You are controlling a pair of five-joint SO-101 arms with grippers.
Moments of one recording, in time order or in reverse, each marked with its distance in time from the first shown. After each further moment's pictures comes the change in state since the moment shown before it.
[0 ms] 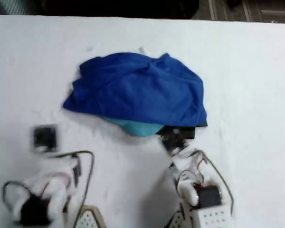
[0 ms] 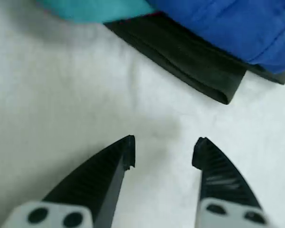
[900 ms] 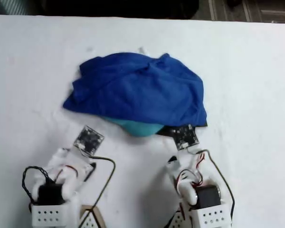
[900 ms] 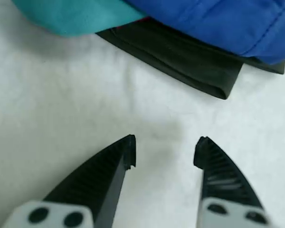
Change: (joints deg) left arm 0.0 0.1 2.4 -1.4 -5.5; right arm -0.3 0.0 0.0 -0.1 -1.4
